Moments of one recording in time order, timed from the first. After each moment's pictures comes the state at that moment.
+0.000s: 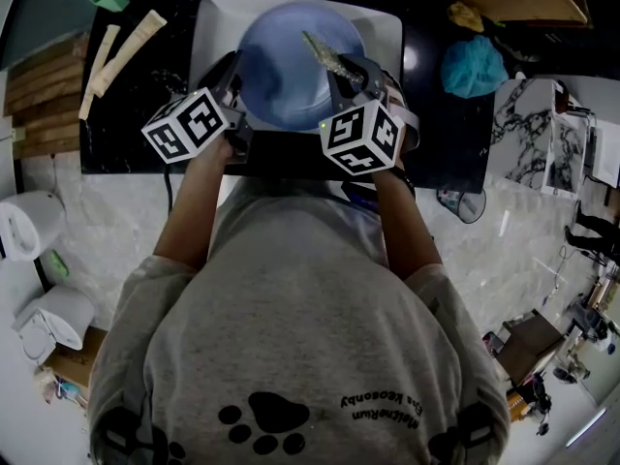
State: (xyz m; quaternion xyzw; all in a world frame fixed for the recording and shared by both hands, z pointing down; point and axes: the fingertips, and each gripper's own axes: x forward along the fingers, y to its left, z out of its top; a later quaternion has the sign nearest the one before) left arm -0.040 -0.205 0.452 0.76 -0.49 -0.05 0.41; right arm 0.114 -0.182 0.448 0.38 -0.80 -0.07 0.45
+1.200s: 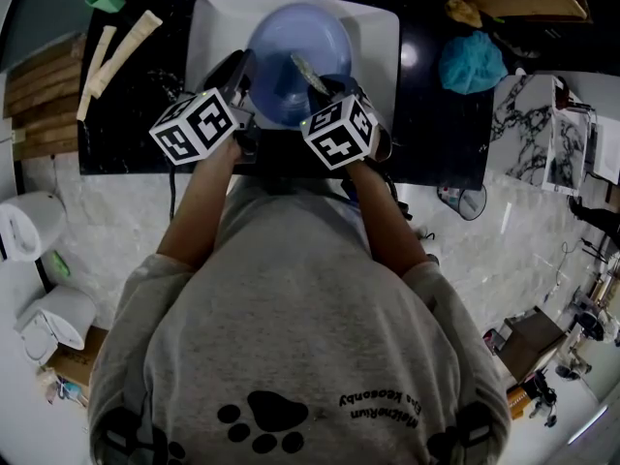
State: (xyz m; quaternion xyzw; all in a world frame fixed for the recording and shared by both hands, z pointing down) left arm -0.021 -0.202 0.450 0.76 -0.50 -0.05 0.41; right arm 0.096 -0.148 0.517 0.35 -0.80 0.11 0.46
